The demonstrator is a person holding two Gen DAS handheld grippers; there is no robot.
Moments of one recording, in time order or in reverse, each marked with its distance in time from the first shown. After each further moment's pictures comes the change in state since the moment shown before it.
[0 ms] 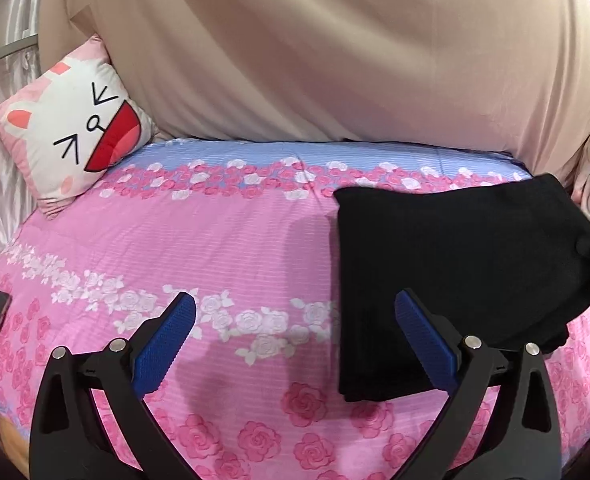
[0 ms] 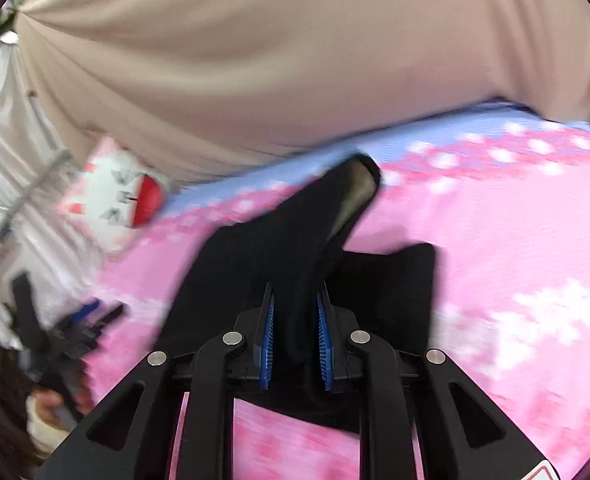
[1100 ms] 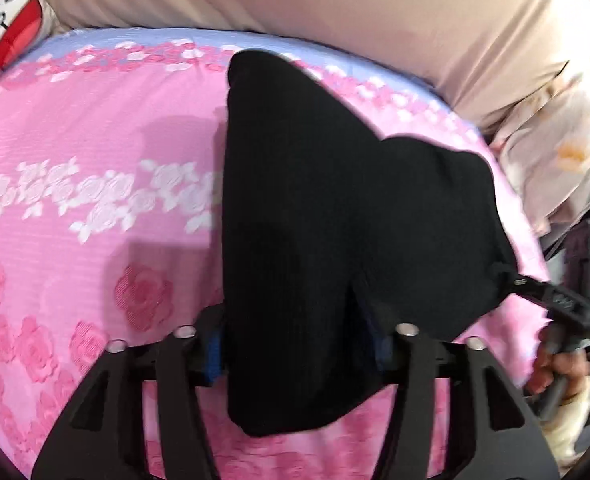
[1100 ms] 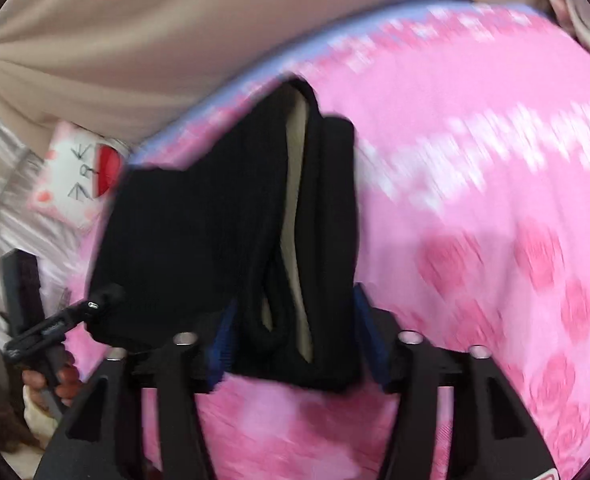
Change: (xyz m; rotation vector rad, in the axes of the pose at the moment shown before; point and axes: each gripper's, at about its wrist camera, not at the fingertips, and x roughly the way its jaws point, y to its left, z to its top) left arm 0.032 -0.030 -0.059 -0.051 0.299 -0.372; right arm -0.004 -0.064 -0.084 0.190 0.168 0.003
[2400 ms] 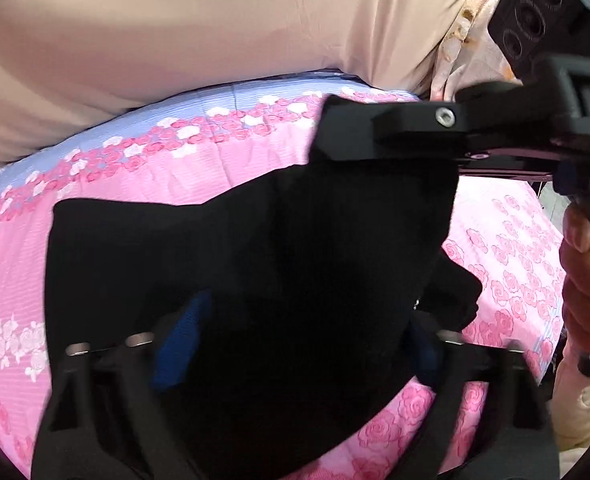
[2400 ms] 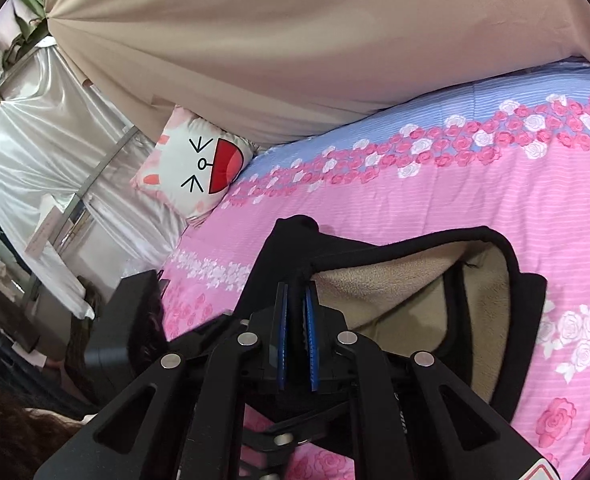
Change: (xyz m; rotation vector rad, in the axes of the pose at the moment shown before) left arm 0.033 -0.127 0.030 0.379 -0.075 -0.040; right arm 0.002 0.105 0.084 -0.238 0.021 0.354
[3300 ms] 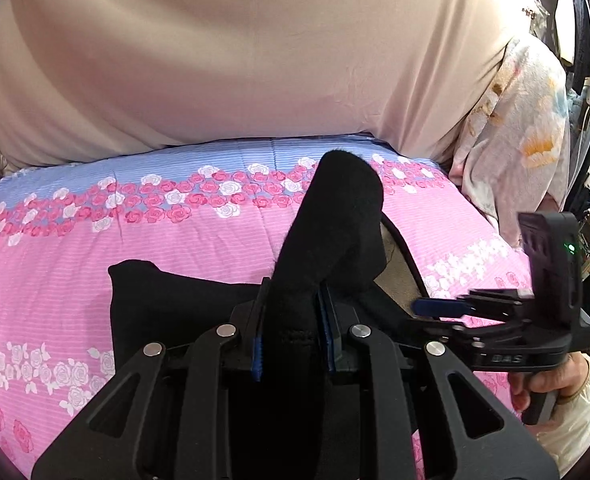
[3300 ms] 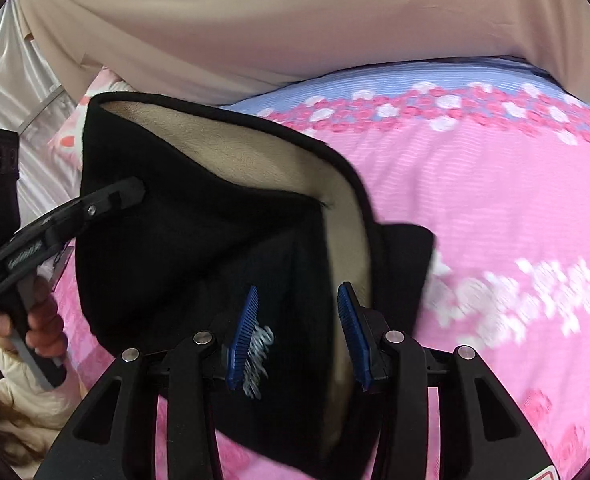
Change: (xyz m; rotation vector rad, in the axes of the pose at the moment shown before) left arm -0.044 0.044 0.040 -0.130 -0.134 0.027; right arm 0.008 -0.050 -0.029 -0.078 0.073 -0.332
